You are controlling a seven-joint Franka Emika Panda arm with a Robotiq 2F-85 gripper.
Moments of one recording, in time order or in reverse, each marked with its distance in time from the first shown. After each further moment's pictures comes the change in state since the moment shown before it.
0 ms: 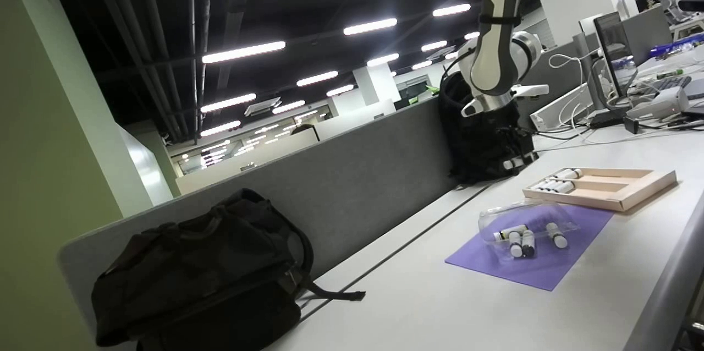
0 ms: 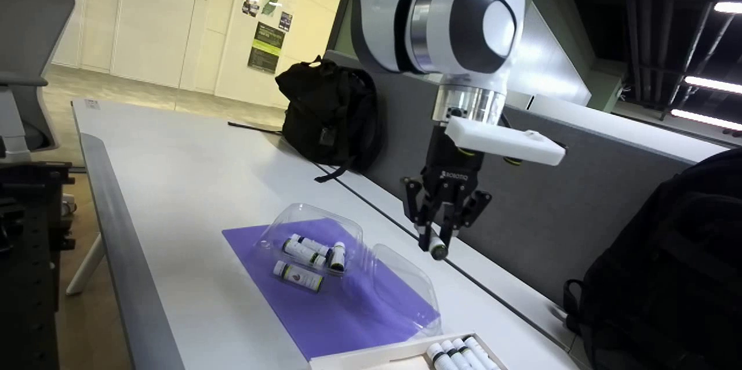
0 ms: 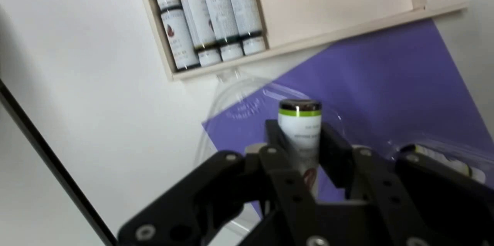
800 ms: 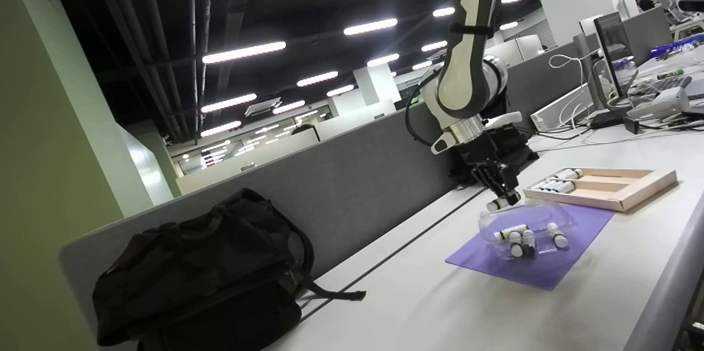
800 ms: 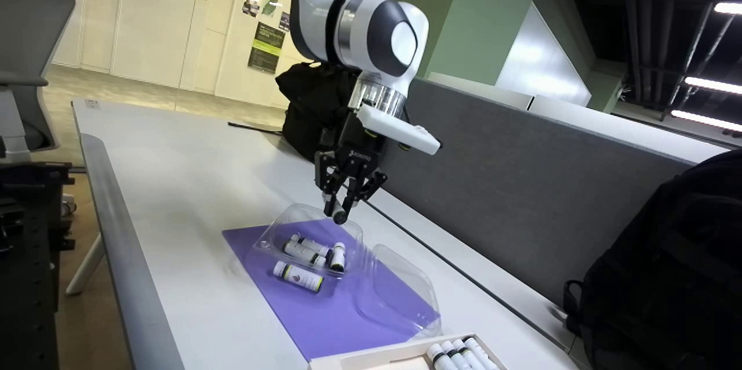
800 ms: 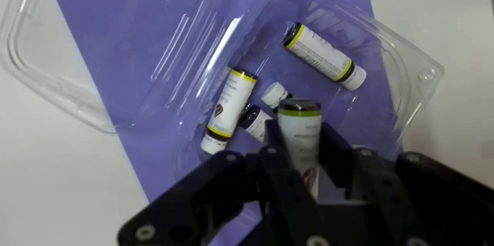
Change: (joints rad) arm 0.113 0.041 0.173 -0.013 0.071 -0.144 -0.019
